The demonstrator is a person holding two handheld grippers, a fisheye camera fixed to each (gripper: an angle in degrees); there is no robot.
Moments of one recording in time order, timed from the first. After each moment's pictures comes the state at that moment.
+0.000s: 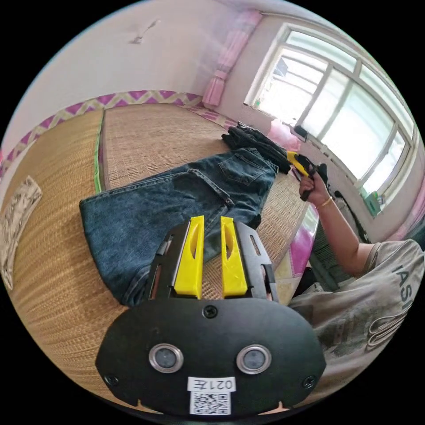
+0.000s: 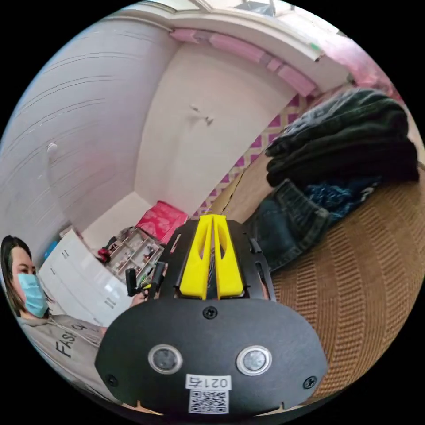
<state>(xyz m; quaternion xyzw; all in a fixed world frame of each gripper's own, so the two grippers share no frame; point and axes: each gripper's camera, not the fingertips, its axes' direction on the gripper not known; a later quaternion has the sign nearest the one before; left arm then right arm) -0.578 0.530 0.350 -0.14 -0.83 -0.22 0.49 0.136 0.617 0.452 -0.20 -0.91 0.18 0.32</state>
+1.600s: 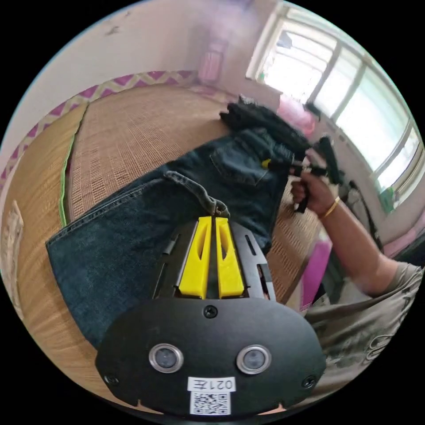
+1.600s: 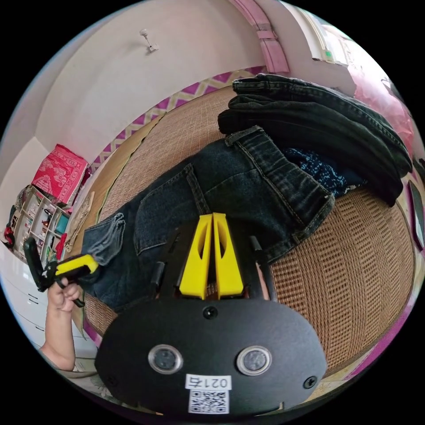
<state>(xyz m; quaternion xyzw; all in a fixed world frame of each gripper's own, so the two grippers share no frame) -0.619 0.559 0.298 -0.15 -0.83 -0.26 0.48 0.088 0.604 0.246 -0.28 -0.75 -0.05 0.60</state>
